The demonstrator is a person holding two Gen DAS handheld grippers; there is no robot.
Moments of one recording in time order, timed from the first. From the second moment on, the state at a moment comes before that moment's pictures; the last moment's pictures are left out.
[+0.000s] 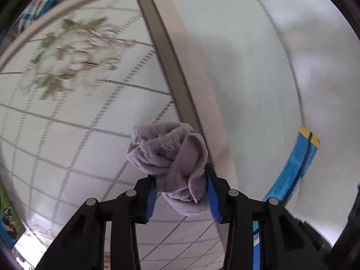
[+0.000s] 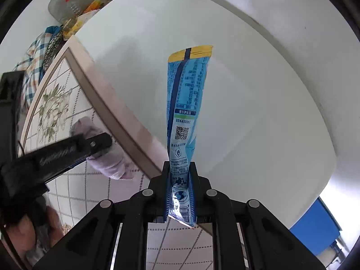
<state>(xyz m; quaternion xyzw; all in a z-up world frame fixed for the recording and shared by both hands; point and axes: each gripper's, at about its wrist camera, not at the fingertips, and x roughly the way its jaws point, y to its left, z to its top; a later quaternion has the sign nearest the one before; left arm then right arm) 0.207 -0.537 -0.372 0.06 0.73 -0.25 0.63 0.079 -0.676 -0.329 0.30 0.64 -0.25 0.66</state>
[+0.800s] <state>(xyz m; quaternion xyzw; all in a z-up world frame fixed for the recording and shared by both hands) 0.238 -0.121 -0.226 -0.04 0.65 -0.11 0.75 0.211 -0.289 -0.203 0.16 0.63 0.07 0.76</state>
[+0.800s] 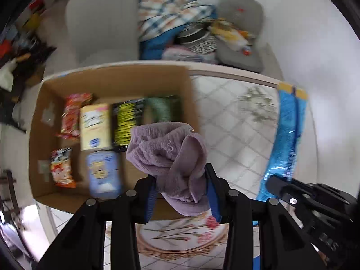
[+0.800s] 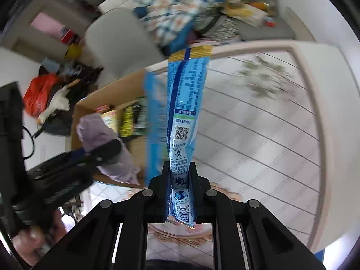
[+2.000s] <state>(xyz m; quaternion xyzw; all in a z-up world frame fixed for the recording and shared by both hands) 0.258 -0.036 -0.315 -0.04 0.74 -0.06 0.66 0.266 -0.182 -0.284 0.08 0.71 0.02 0.69</state>
